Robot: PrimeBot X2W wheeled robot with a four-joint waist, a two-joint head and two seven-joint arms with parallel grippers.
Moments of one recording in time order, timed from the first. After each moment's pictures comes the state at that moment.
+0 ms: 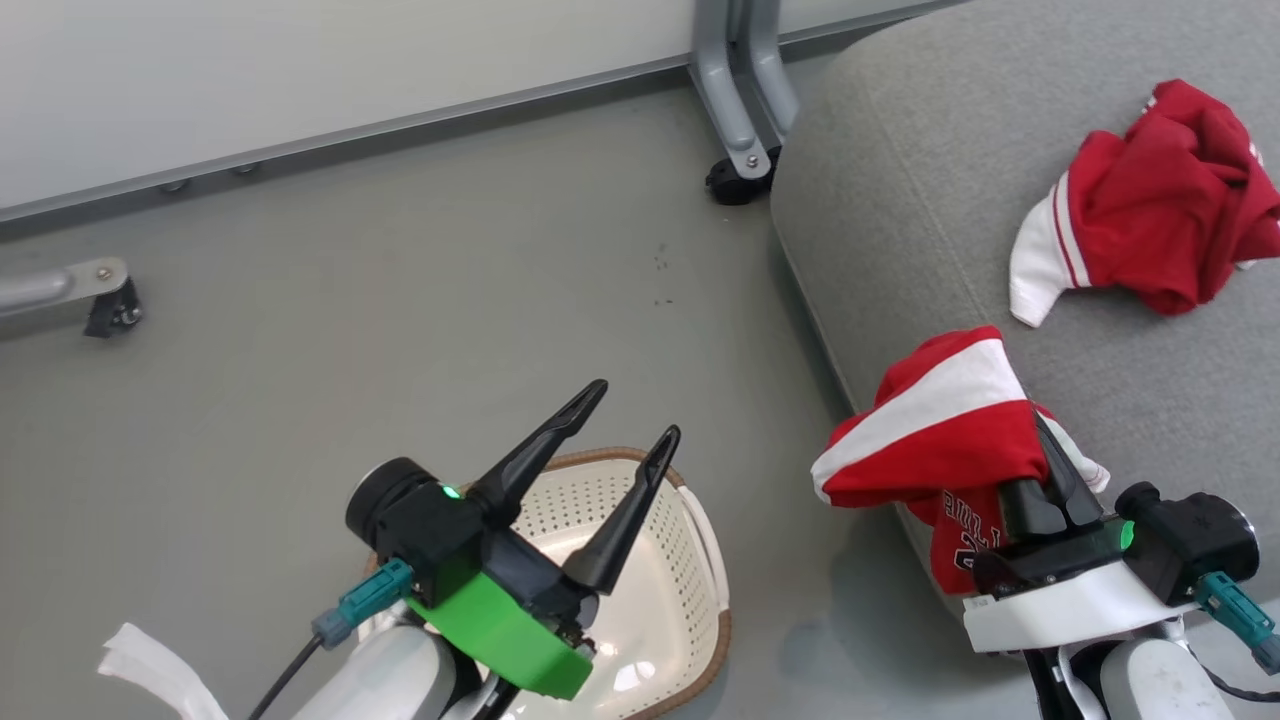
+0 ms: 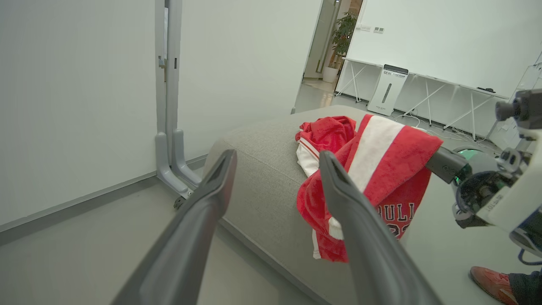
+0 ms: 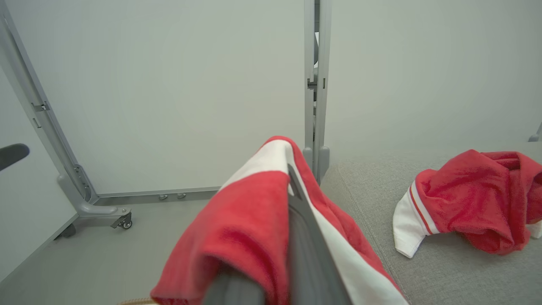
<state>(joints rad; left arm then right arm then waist) -0.32 0.31 -0.72 0.02 -0.57 -0.13 -0.26 -0.03 -0.08 0.08 -0.09 0.20 0.13 -0.26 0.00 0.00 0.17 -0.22</state>
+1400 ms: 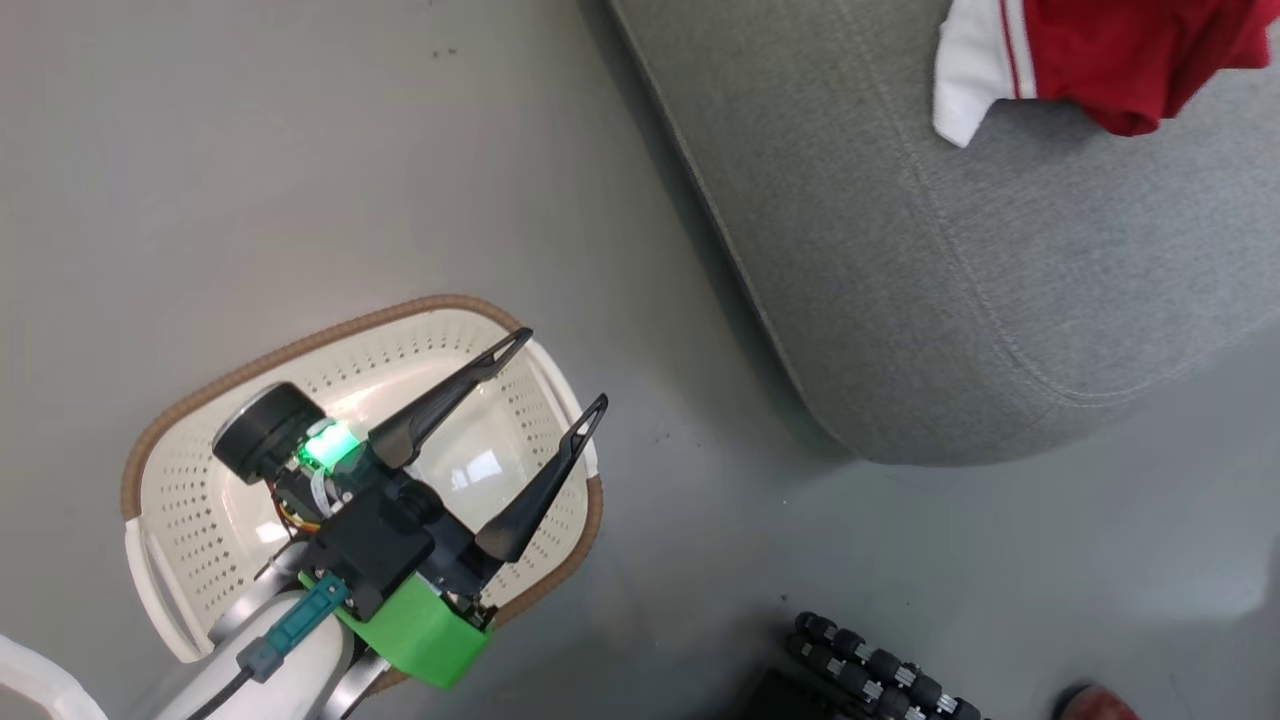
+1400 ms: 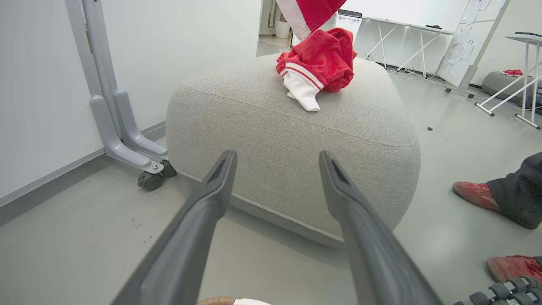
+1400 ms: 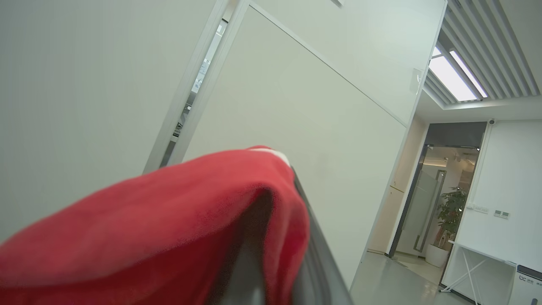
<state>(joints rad) -0.37 0.51 -0.68 -0.10 -0.29 -0.13 -0.26 -0.86 -0.42 -0.29 -0.05 0.30 0.13 -0.26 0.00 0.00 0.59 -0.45</state>
